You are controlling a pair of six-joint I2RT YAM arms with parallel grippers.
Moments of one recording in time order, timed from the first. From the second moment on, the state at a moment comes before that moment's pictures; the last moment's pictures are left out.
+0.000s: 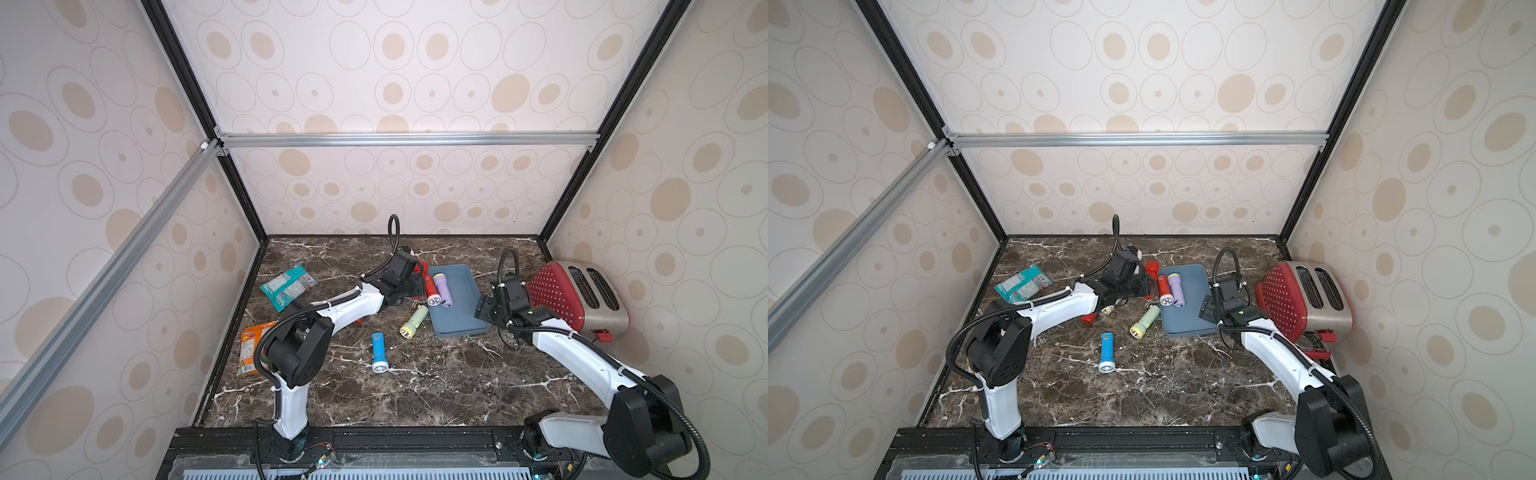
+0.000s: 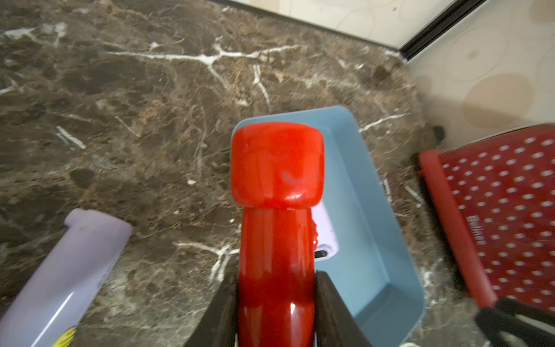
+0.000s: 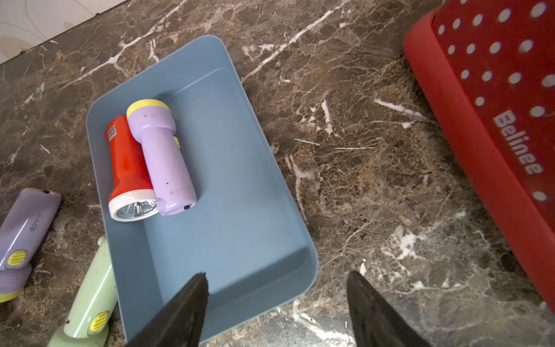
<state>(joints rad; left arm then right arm) -0.68 1.91 1.40 -0.12 0.03 -0.64 0.27 1.28 0.83 -0.46 0.22 0.60</state>
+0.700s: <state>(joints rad) -0.79 2.17 1.54 0.18 0.07 -1.06 0.21 1.27 0.71 -0.36 0.07 0.53</state>
